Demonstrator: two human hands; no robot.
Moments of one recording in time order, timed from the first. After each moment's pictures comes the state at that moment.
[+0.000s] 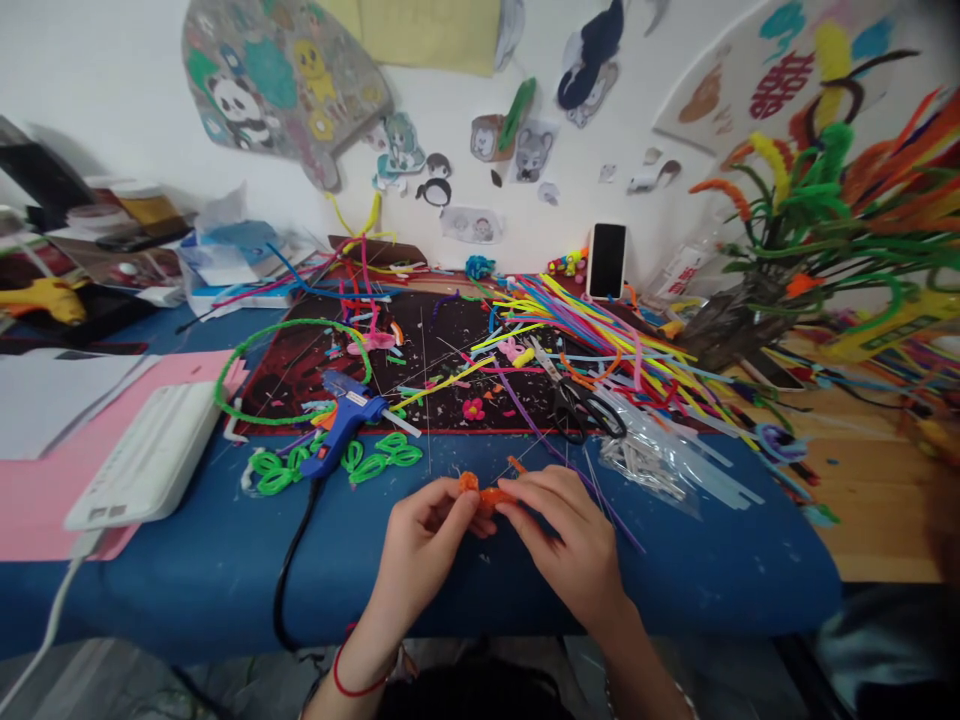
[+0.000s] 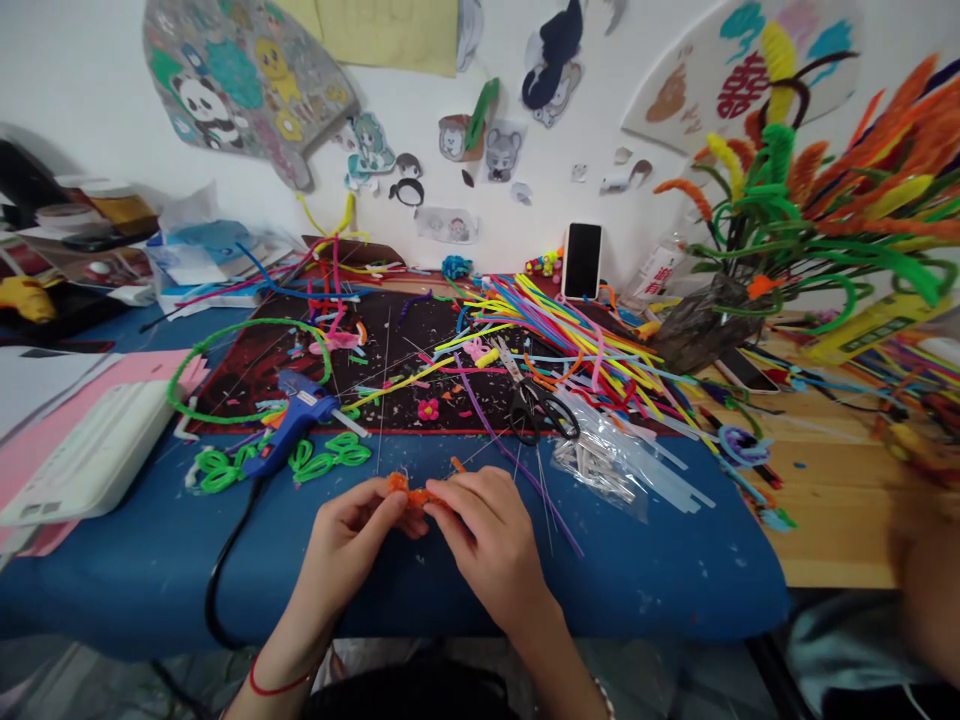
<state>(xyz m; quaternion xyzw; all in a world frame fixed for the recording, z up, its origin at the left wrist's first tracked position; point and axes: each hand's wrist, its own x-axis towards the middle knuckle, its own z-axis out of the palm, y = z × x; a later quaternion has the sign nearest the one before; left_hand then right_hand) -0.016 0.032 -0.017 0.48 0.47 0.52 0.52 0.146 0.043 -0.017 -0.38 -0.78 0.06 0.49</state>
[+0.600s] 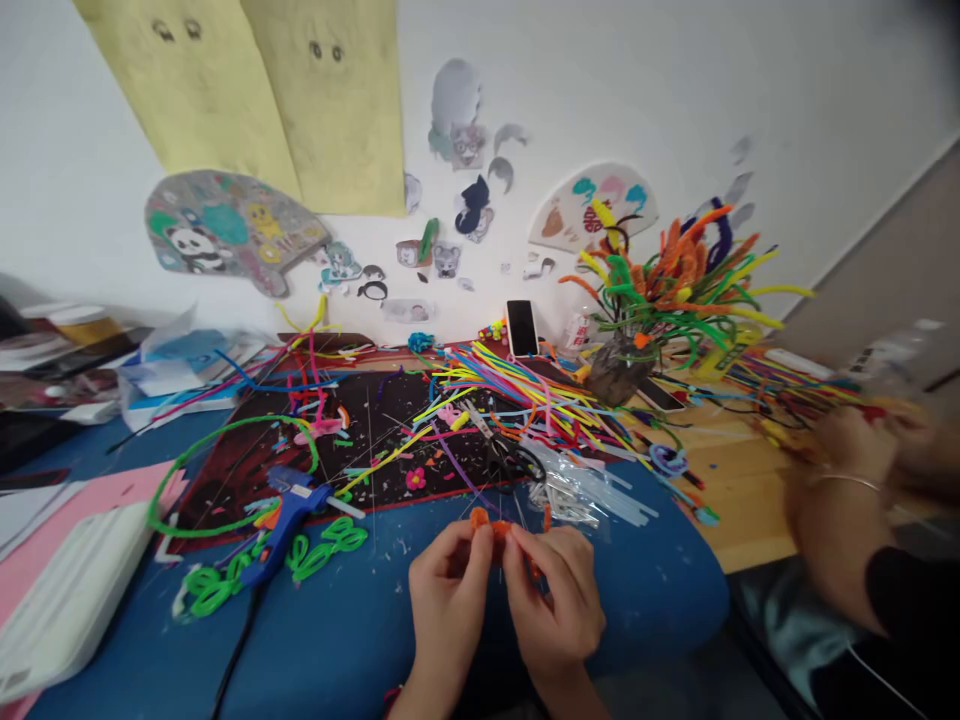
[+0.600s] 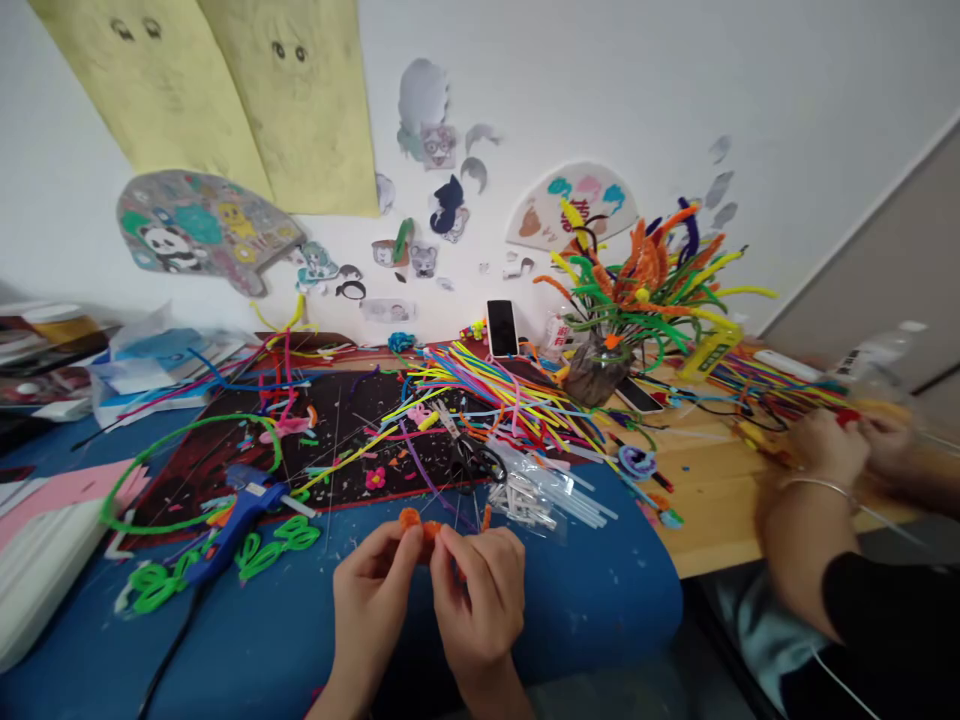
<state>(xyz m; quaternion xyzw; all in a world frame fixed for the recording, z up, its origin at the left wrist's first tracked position) 0.065 0.038 0.021 0.49 0.46 0.59 0.45 0.162 0.029 0.007 -0.46 -0.60 -0.15 0.64</state>
